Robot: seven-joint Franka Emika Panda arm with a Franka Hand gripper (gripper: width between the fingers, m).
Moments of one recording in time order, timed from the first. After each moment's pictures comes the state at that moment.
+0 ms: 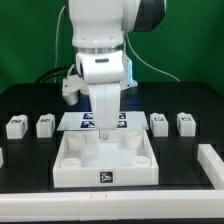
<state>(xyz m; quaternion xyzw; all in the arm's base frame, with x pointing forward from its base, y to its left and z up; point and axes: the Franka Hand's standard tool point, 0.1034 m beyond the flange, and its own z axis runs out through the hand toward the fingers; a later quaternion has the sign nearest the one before) 0.442 -0.025 0.022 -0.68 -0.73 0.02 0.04</state>
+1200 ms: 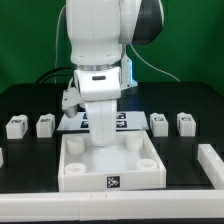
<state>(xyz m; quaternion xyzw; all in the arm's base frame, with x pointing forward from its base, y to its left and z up) 0.442 -0.029 0.009 -0.68 -0.73 0.02 0.04</state>
